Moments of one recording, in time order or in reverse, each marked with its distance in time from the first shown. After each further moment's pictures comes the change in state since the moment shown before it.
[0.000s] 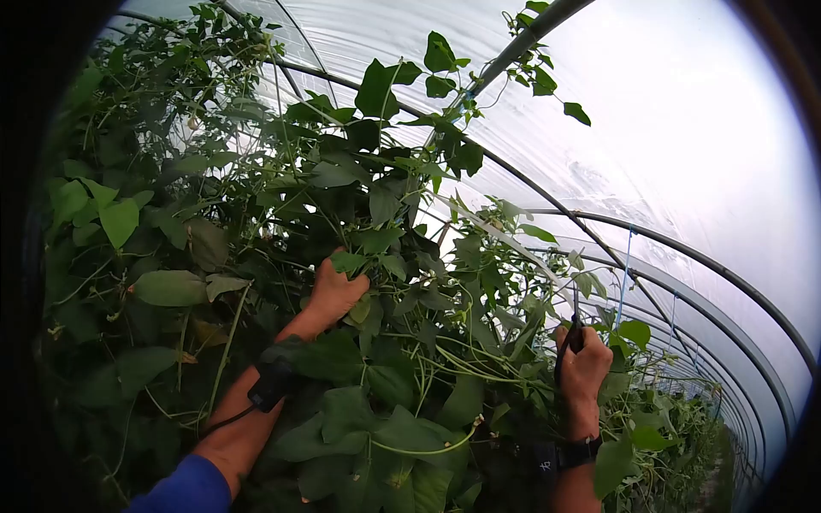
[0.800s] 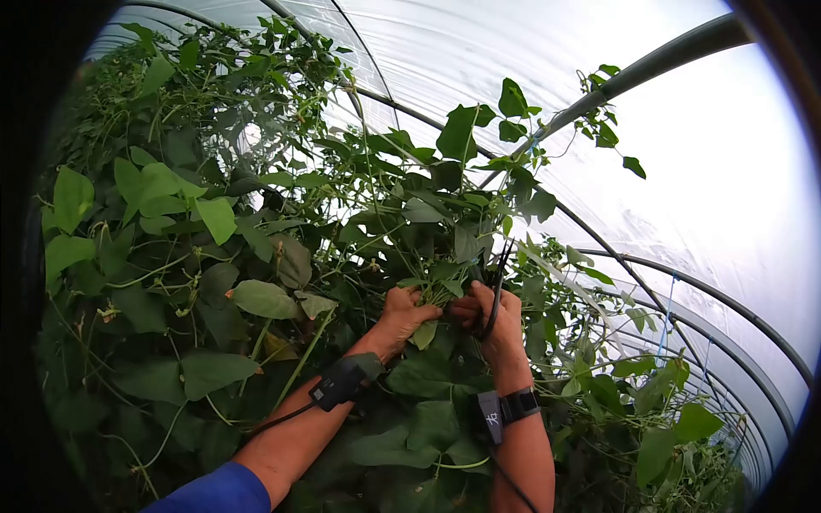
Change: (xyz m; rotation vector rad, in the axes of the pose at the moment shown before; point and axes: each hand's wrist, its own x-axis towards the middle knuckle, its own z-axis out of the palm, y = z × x) left_hand -0.006 0.033 -0.024 -0.754 -0.086 -0.251; right_hand 0.019 -0.202 0.126 1.392 -0.711 0.464
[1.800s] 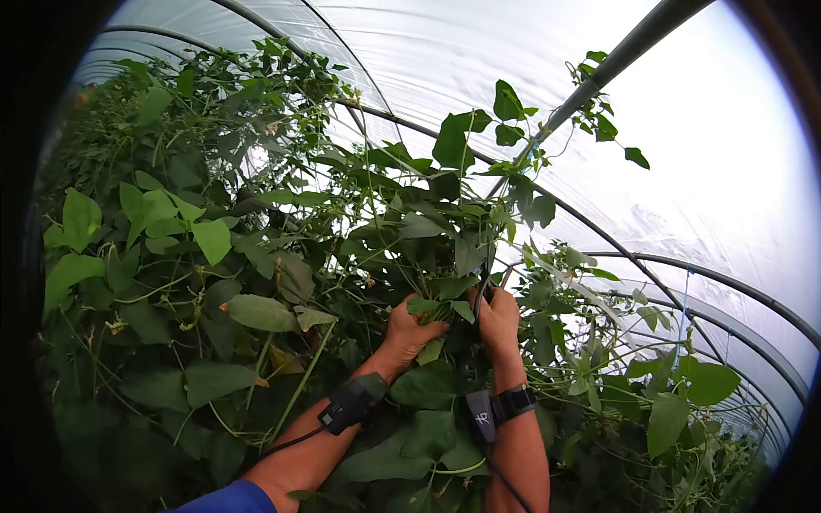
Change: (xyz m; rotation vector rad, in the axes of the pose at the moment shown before) left_hand -0.002 -0.017 -0.005 0.243 0.008 0.086; right_hand 0.045 0.041 -0.016 -0.565 0.156 -0.324
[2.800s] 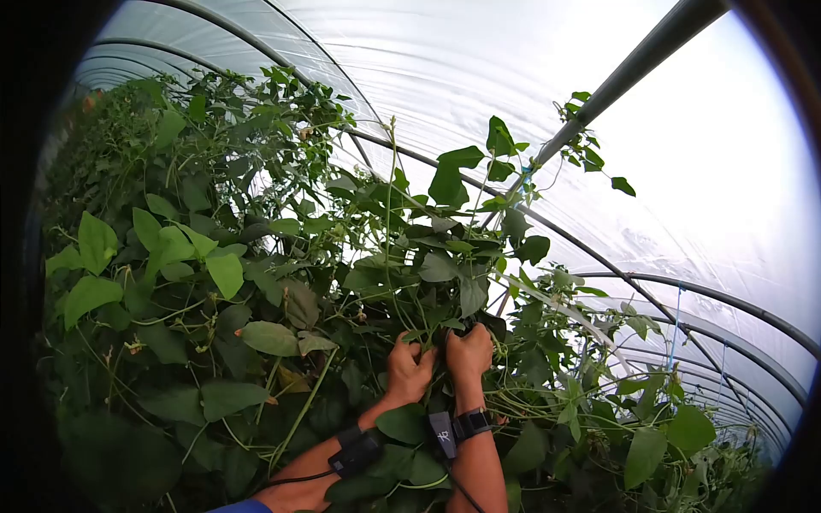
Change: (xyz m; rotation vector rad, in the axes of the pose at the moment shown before) left_hand -0.032 0.016 0.029 0.387 0.329 0.227; right_hand -0.025 -0.023 0.036 -0.370 0.253 0.203
